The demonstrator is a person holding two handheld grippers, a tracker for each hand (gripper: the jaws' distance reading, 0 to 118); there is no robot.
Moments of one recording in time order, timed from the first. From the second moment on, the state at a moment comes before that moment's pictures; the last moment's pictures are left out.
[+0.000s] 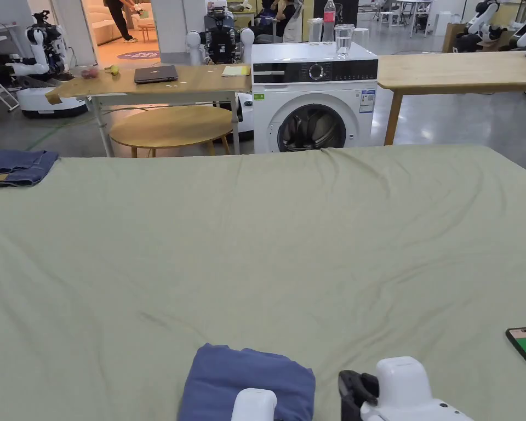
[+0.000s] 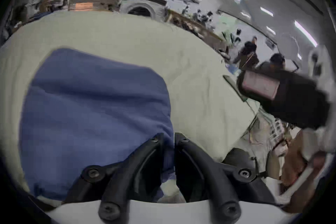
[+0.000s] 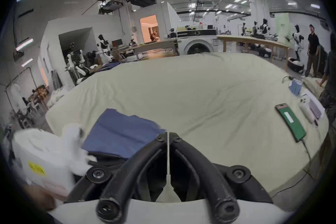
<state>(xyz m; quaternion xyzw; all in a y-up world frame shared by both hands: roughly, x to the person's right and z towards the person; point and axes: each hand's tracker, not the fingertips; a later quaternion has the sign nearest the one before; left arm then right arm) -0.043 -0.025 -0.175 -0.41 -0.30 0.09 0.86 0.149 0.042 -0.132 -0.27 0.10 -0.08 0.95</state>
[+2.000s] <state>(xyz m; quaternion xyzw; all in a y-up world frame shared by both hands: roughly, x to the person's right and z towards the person) -0.714 -0.004 -0.176 -0.23 0.04 0.45 0.86 -0.003 0.004 -0.182 -0.36 0.21 -0.10 0.90</state>
